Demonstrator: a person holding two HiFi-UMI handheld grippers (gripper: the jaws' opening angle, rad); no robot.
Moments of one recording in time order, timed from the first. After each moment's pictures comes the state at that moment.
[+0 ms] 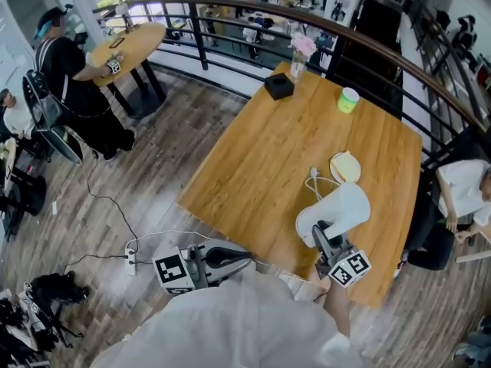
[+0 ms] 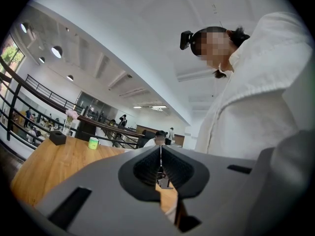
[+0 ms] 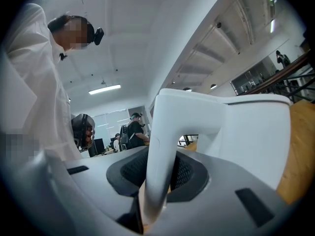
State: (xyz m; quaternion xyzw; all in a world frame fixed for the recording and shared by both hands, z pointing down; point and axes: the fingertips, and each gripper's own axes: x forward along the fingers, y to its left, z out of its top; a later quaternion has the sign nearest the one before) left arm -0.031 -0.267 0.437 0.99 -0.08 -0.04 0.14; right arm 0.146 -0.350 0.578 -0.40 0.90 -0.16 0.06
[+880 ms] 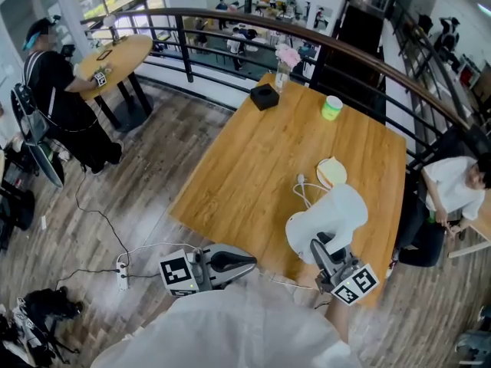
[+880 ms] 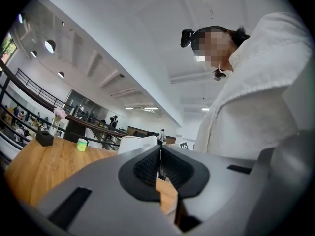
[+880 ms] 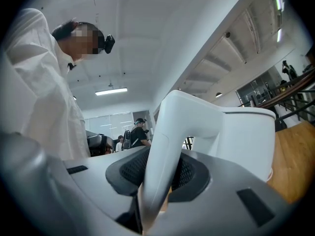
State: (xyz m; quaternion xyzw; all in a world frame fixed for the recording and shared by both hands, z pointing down) left arm -0.015 -0.260 0.431 0.99 -0.02 -0.06 0.13; right arm 0.134 -0.303 0.484 -0.39 0.91 -0.11 0.07
